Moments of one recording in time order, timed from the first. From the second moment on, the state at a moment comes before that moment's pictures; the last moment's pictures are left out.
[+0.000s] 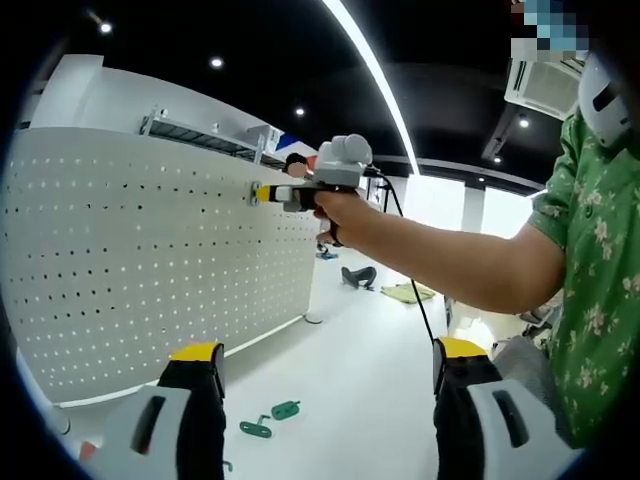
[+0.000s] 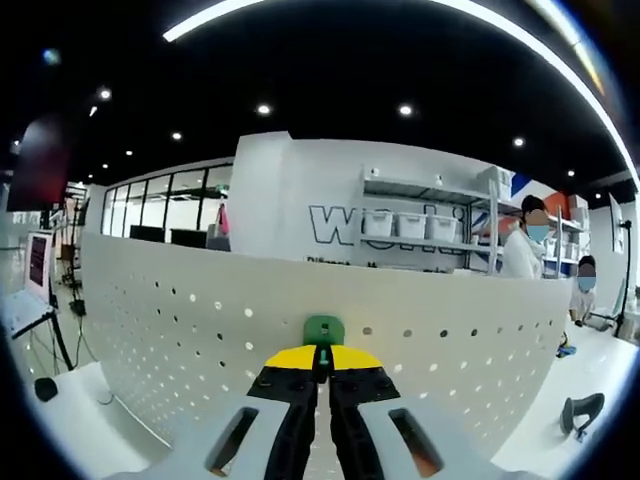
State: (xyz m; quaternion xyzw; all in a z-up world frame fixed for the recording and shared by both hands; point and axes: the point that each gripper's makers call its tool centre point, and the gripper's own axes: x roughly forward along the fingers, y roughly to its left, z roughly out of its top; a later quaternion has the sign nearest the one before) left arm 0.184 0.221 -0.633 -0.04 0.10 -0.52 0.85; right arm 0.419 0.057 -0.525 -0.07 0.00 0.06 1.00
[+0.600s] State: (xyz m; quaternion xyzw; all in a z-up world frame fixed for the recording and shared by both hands) left arm 0.182 0.221 -0.632 -0.04 0.10 -0.52 0.85; right arm 0.420 0.054 -0.527 -0.03 0.04 0.05 1.00
